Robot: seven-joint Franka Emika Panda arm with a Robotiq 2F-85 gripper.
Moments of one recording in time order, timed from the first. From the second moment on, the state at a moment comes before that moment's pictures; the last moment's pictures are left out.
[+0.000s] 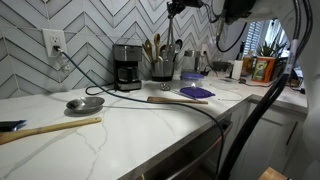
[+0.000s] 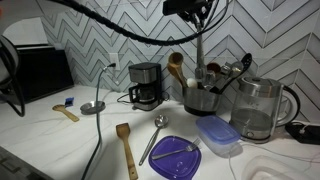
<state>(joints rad) -0.23 0.60 -0.20 -0.70 0.34 2.15 -0.42</state>
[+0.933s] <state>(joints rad) 0.08 0.31 -0.49 -1.18 -0.36 2.13 -0.12</state>
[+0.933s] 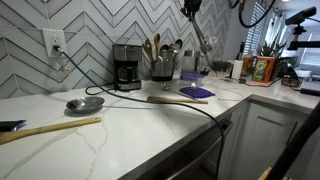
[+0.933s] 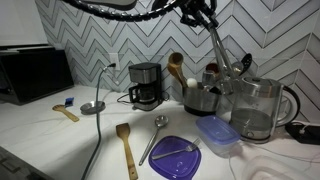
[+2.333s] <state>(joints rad) 0.14 -0.03 -0.22 -1.73 -0.94 1.90 0.50</state>
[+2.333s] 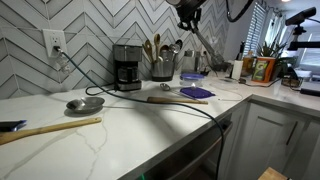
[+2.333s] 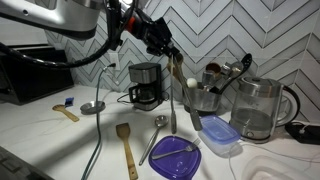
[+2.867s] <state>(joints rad) 0.09 0.07 -0.05 -1.73 -1.00 1.62 0.62</state>
